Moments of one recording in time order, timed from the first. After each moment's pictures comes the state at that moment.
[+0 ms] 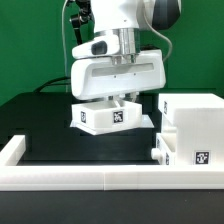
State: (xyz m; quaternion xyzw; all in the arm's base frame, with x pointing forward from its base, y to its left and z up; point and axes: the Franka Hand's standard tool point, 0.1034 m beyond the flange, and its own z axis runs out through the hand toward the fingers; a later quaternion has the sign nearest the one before) arm 0.471 -0.011 0.057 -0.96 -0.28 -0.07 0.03
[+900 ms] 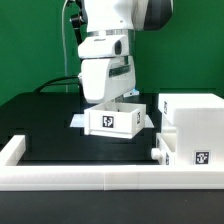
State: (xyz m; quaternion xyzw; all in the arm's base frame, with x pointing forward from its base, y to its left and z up) arm 0.493 -0.026 0.057 -0.80 -0.59 -0.05 0.00
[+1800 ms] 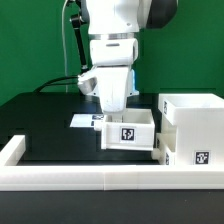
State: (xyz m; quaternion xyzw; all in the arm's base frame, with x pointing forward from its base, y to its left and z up) arm 0.527 -0.026 0.055 -0.74 -0.67 -0.01 0.03
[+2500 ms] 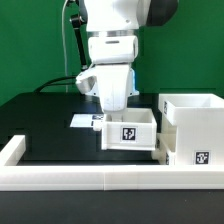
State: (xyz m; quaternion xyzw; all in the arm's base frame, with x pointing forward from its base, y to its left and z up) arm 0.545 -0.022 0.063 -0.74 -0.68 -0.02 0.01
